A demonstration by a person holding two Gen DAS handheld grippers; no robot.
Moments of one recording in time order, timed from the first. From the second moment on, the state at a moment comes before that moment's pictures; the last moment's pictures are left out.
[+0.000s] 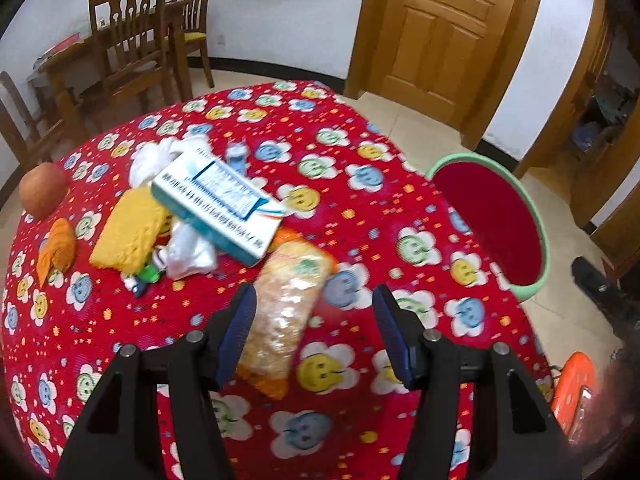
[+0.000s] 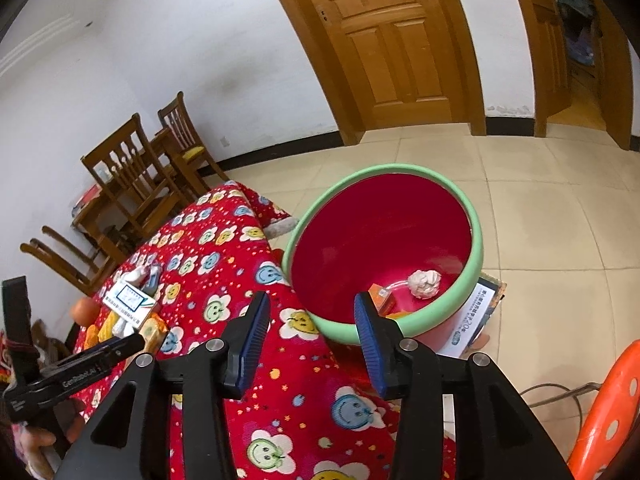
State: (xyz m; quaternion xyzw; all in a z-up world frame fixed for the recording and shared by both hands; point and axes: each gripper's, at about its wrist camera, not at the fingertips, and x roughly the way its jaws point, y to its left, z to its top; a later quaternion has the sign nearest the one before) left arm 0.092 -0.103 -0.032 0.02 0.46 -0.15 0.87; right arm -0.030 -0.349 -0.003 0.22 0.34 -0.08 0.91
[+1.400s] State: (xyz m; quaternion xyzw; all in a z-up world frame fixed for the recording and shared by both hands) left arm 0.076 -0.069 -0.022 -0.02 0.45 -0.15 0.88; right arm -0.013 -0.315 -0.010 0.20 0.38 -0.04 0.90
